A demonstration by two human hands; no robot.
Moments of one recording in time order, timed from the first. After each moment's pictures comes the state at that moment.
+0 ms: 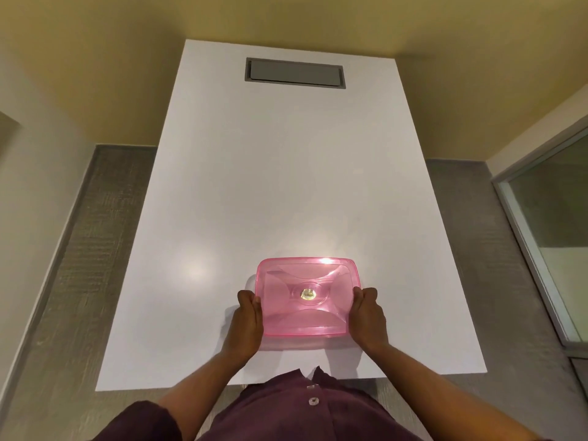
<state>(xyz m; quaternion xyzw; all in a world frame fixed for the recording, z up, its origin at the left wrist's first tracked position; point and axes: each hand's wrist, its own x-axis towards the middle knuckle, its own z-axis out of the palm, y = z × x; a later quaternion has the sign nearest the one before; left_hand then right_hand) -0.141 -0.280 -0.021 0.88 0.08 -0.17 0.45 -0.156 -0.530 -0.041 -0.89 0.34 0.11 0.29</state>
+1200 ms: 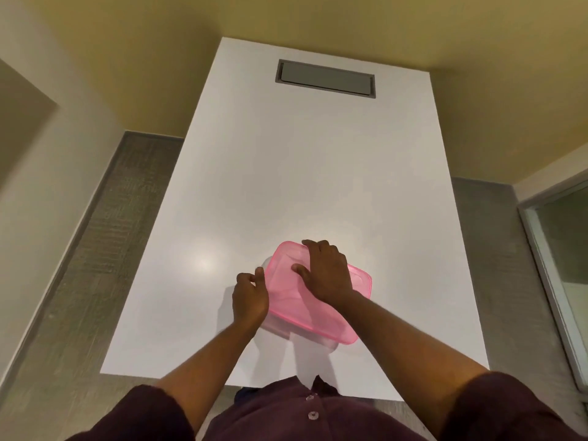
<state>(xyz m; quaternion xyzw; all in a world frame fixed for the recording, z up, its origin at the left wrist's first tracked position) -0.086 -0.287 -0.033 0.80 0.32 -0.13 0.50 -0.036 -0.460 -0.021 -0.98 -0.06 0.09 0.17</state>
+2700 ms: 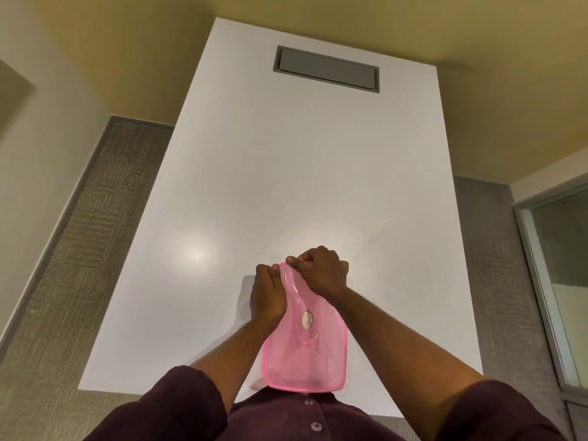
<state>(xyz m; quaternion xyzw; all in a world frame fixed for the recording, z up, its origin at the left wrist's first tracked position) -0.047 -0.332 -0.057 0.82 0.27 -0.12 0.49 0.007 -0.456 -0.023 -0.94 0.11 0.19 0.26</state>
